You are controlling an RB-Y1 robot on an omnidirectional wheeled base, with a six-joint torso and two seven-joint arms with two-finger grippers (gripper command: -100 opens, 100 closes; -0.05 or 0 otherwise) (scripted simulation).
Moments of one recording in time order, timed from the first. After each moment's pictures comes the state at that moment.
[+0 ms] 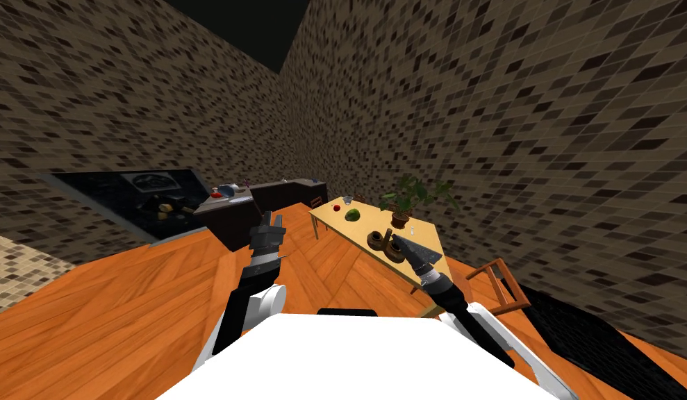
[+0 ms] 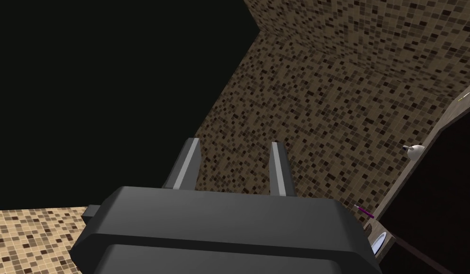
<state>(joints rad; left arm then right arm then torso) 0.50 -0.04 0.03 -2.33 0.08 -0.39 0.07 0.52 -0.50 0.01 -2.01 0.28 -0.53 0.00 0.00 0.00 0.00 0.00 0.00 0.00</state>
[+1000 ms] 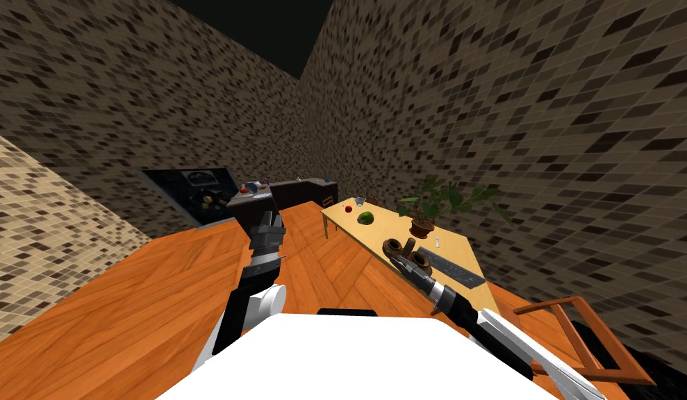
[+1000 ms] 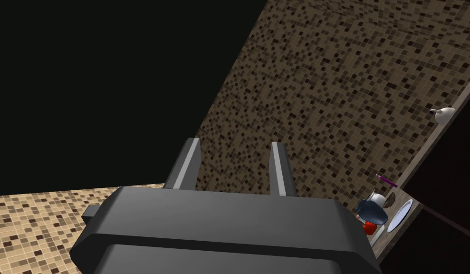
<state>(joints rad) 0.50 -0.04 0.03 -2.33 0.08 -0.39 0.07 0.51 -0.76 0.11 -1.76 0.42 -0.57 0.07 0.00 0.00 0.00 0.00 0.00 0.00</state>
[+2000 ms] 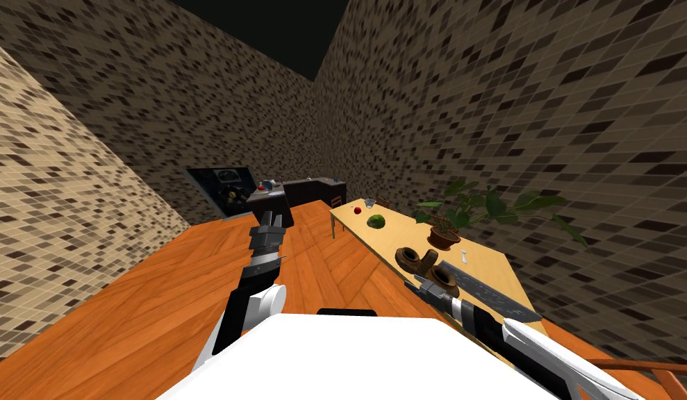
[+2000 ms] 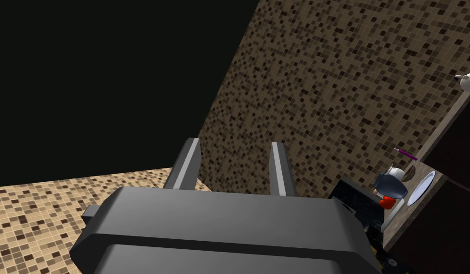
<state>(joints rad) 0.50 -0.04 0.03 -2.33 0.08 -0.39 0.07 0.48 -0.95 0.21 -1.50 0.53 -0.59 0.13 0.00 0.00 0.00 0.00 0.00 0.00</state>
